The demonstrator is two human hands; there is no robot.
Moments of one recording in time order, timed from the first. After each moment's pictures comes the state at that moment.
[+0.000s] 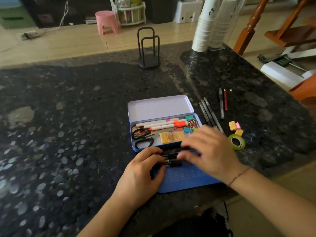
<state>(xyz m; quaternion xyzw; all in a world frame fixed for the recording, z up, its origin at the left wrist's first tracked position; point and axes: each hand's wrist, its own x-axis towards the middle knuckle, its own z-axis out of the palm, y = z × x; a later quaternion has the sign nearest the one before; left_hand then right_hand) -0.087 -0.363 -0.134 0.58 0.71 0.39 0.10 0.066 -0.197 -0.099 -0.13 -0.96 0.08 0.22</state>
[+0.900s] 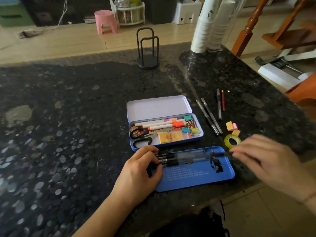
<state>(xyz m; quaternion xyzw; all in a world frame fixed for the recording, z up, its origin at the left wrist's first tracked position) -0.088 -0.363 -0.133 0.57 0.71 0.40 0.10 0.172 -0.162 -0.077 -0.19 -0.96 0.06 0.17</state>
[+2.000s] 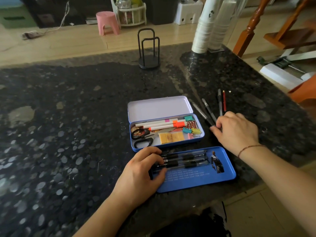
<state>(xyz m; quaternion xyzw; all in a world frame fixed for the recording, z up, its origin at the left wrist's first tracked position) -0.089 -0.364 -0.135 0.58 0.71 0.38 0.10 0.080 -0.131 -0.094 -0.48 -0.88 -0.07 0.04</state>
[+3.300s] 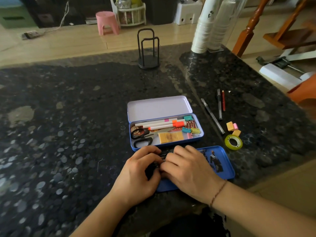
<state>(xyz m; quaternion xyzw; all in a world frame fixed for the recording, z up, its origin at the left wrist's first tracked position) -0.092 -0.365 -0.131 0.58 0.69 0.40 0.13 0.052 -0.247 -0.109 -0.06 -0.99 0.01 0.14</state>
